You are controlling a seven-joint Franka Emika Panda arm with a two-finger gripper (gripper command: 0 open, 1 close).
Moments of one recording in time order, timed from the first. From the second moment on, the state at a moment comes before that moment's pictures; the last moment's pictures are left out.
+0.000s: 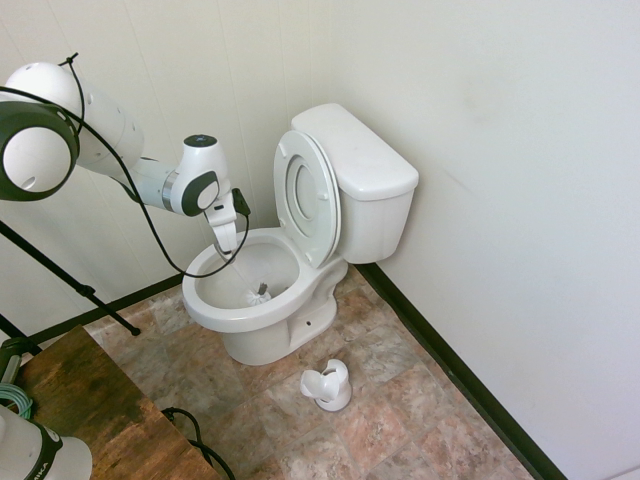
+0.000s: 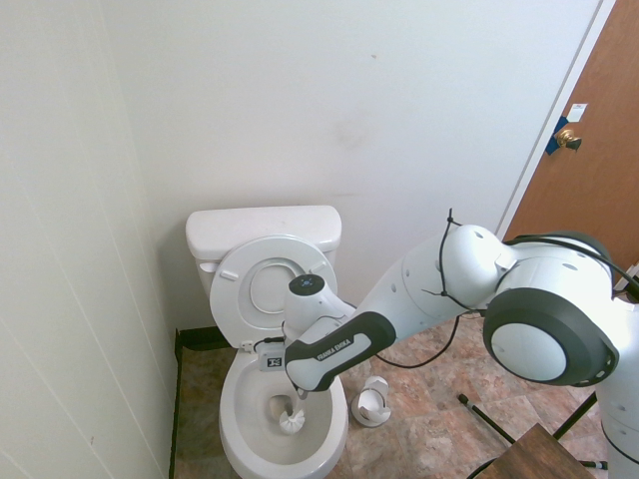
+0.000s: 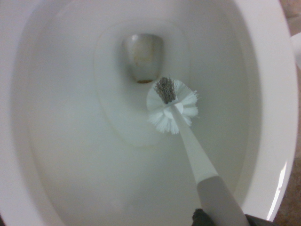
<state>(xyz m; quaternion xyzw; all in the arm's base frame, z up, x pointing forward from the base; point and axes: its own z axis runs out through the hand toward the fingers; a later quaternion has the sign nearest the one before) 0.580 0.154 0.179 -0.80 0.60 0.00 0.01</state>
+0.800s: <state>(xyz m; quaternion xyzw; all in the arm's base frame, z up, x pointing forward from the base) 0.700 0.131 0.152 -0.77 0.64 -0.03 0.05</state>
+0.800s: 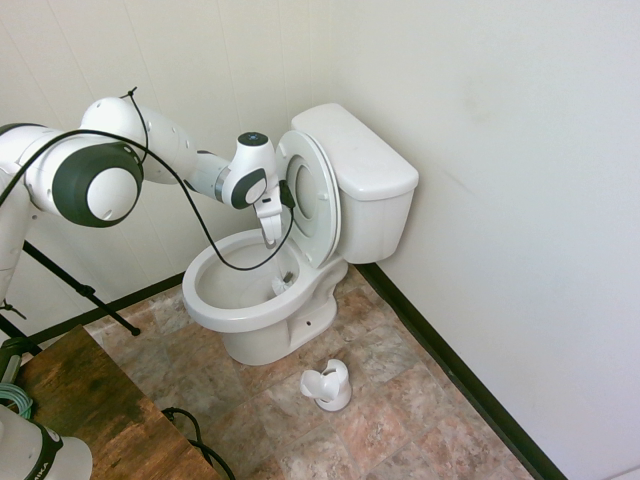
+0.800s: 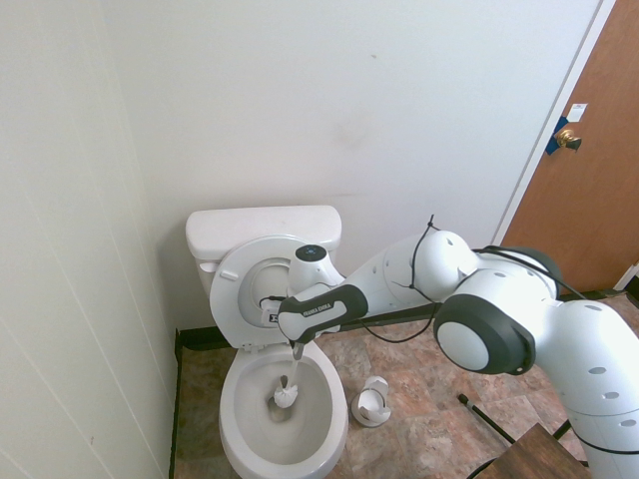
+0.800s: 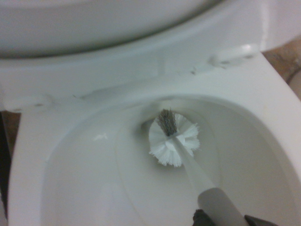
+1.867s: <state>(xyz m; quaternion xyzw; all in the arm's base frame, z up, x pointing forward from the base) 0.629 0.219 0.304 -0.80 0.60 -0.09 0.03</state>
